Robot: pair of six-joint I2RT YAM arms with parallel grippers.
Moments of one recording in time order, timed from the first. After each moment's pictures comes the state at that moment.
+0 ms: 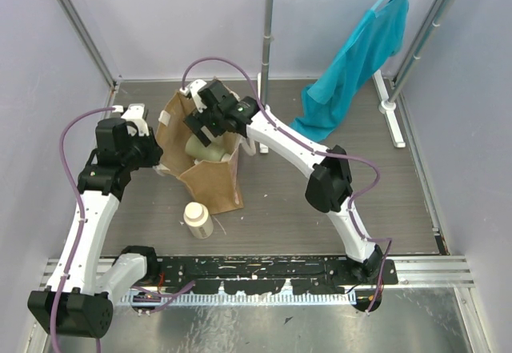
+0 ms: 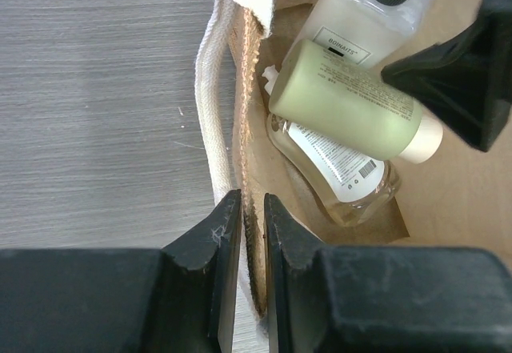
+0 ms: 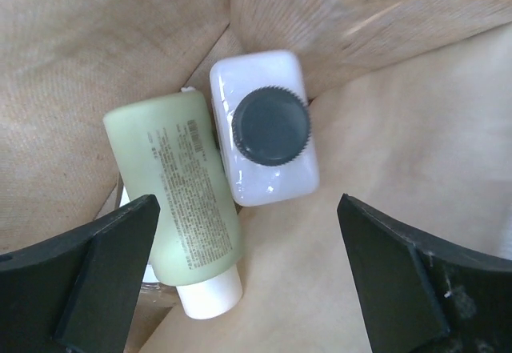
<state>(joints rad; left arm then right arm) -0.07 0.95 0.97 -0.61 0.12 -0.09 0.86 2.22 2.21 -0.71 0.10 -0.07</state>
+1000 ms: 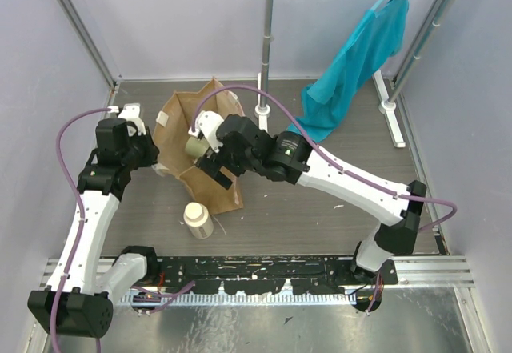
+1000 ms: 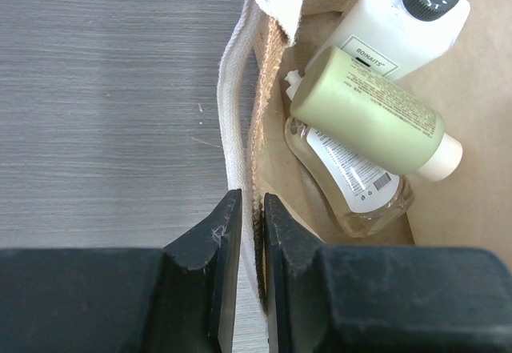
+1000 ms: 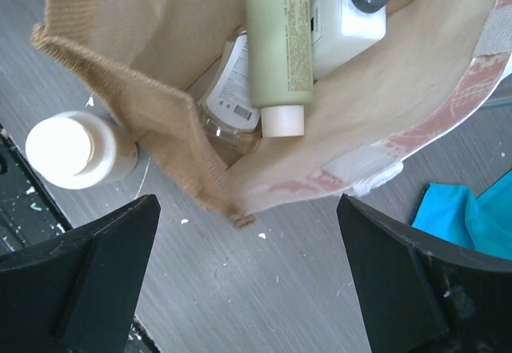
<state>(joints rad) -0.07 0.95 0.97 -0.61 0.05 -0.13 1.12 1.62 1.78 -0.81 0.23 -0.10</state>
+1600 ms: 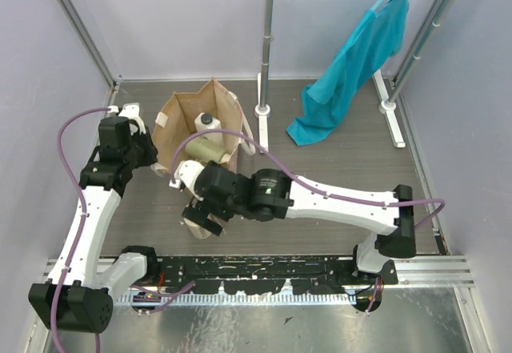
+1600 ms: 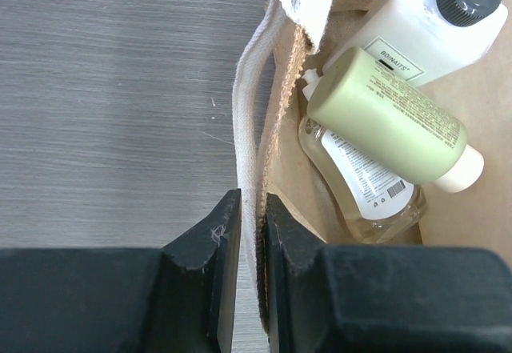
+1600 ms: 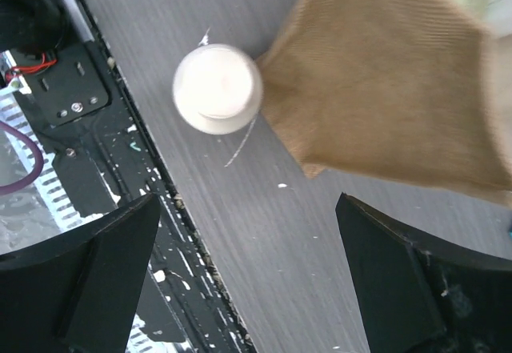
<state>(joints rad) -0.07 0.98 0.97 -0.61 -0.01 -0.15 1.36 1.61 1.69 -0.86 0.27 0.06</state>
